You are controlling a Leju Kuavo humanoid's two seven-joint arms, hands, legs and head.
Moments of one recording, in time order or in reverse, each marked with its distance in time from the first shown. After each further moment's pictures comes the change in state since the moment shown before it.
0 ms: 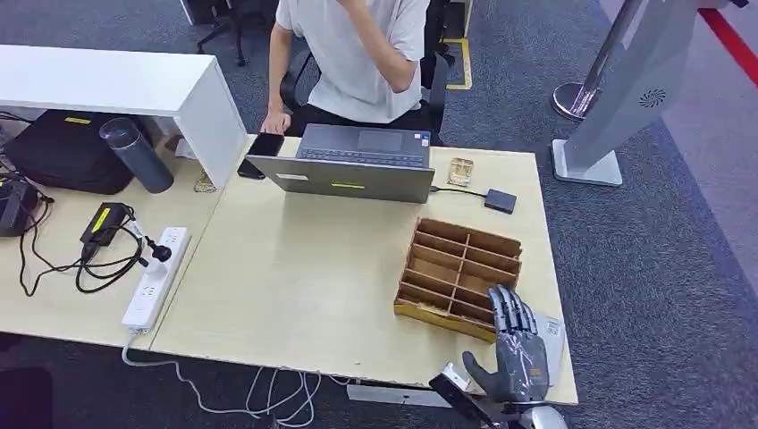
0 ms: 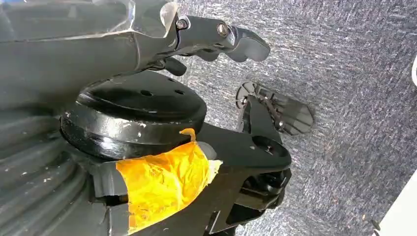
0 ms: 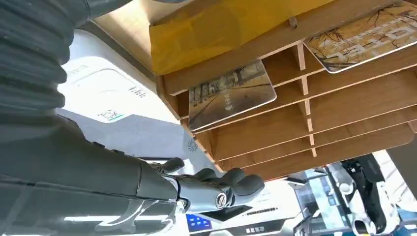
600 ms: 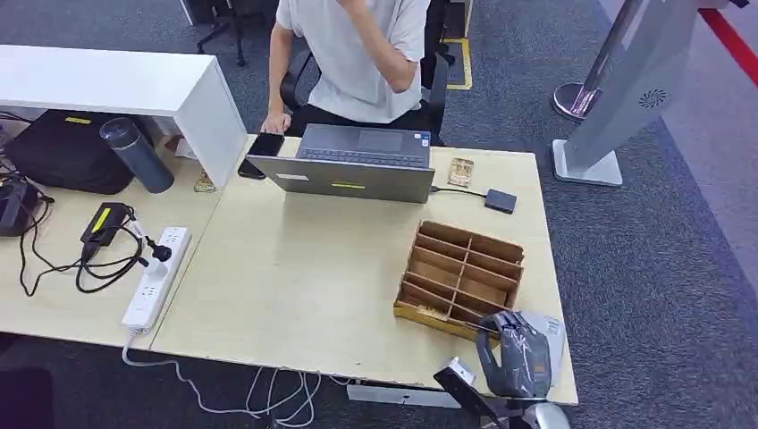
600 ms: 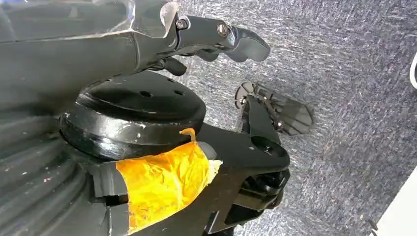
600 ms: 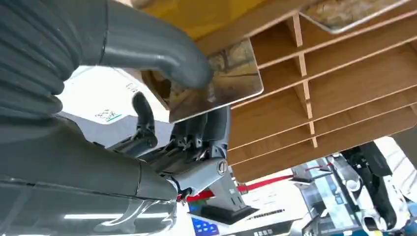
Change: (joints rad) left arm 0.000 0.000 0.000 0.000 0.009 0.000 -0.011; right arm -0.015 0.000 0.001 0.010 -0.084 -0.007 -0.021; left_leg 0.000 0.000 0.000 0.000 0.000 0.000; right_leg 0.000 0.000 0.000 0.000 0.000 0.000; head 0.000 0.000
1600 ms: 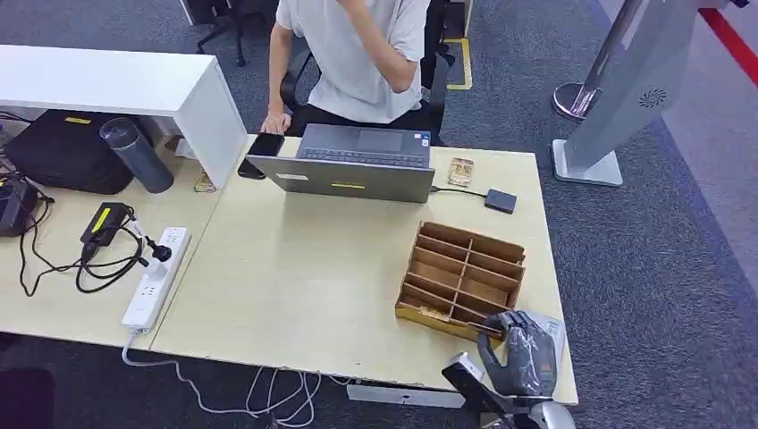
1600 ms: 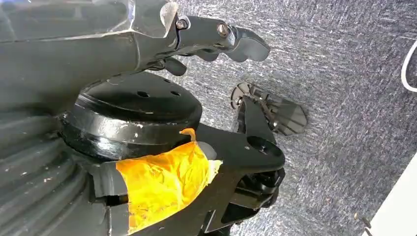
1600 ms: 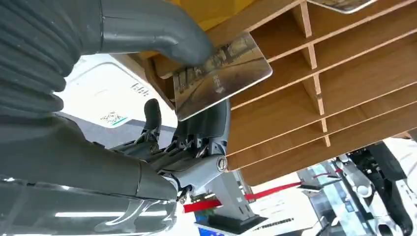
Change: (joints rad) left arm 0.000 0.001 0.000 0.000 0.000 0.000 -0.016; right arm -0.003 -0.026 0.005 -0.020 -0.061 0.023 0.011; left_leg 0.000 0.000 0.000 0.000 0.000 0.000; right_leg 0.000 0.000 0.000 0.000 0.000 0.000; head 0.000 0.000
